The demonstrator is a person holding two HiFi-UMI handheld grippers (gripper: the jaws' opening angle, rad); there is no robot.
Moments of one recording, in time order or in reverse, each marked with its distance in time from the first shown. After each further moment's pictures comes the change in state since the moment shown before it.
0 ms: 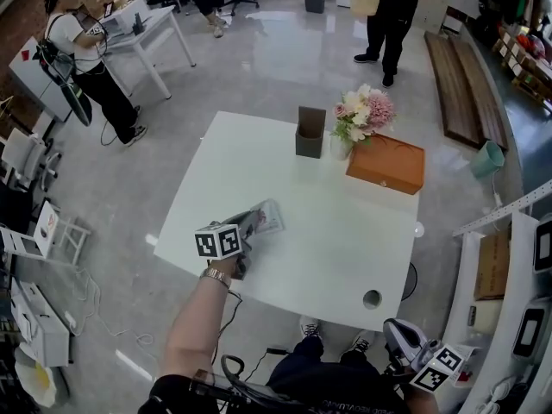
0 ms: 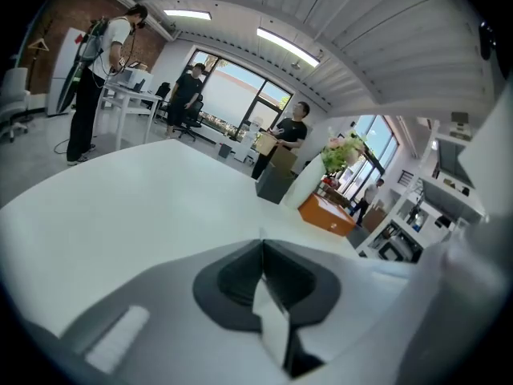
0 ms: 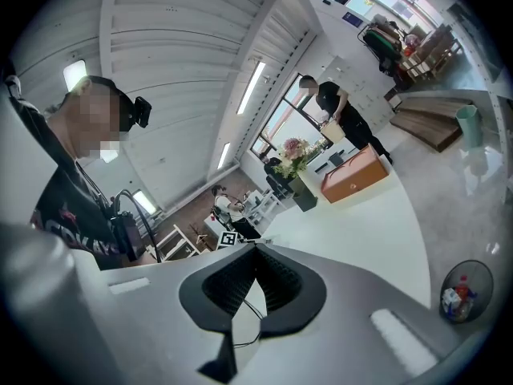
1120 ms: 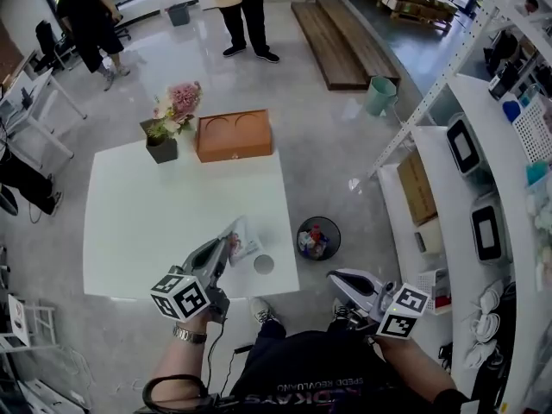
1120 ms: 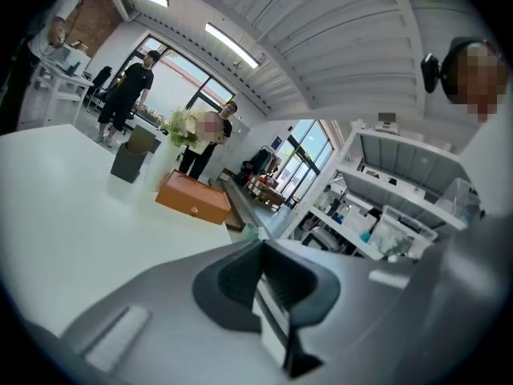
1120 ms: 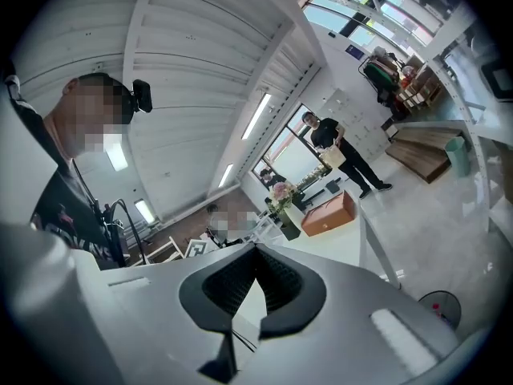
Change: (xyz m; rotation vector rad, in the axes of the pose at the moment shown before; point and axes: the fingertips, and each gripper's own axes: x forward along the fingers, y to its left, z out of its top) left arm -0.034 -0.353 -0.080 0.122 -0.027 -0.417; right arm -0.148 -0.037 0.052 -0.072 -0.161 -0.022
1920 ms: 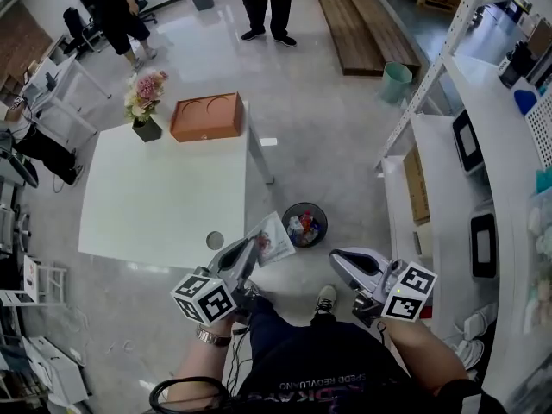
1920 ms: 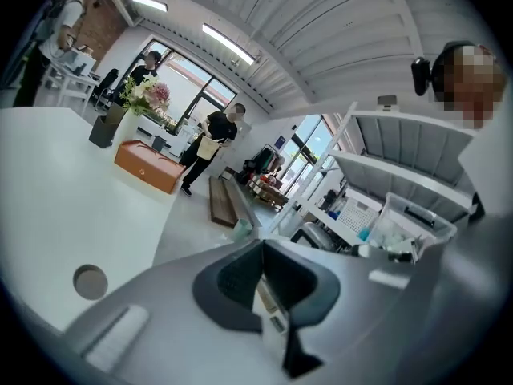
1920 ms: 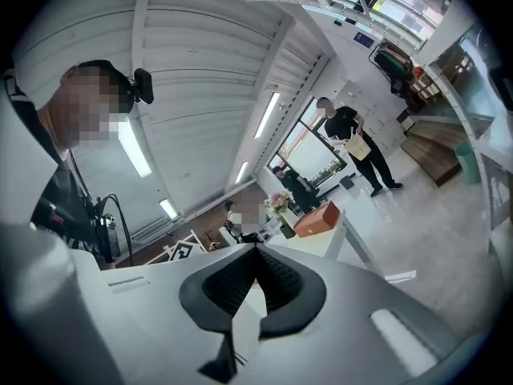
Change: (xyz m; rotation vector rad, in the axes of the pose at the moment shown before) left arm 0.106 -0.199 -0.096 -0.028 -0.024 0.059; right arm -0.151 -0.105 0.057 -0.033 0.054 0.149
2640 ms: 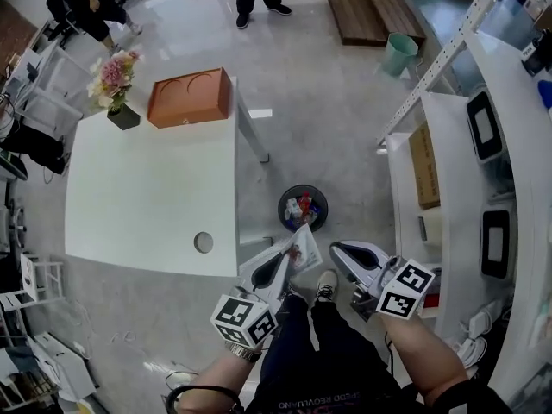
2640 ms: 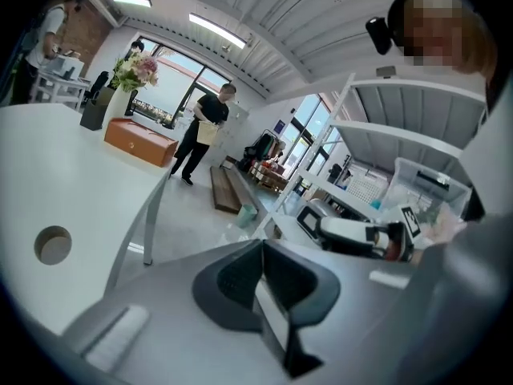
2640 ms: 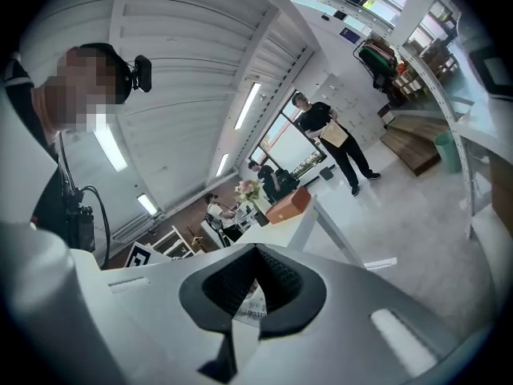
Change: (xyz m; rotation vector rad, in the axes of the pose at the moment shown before) left arm 0.062 -0.008 -0.086 0.066 0.077 0.042; right arm 0.022 -0.087 -0.047 0.045 0.064 -0.121
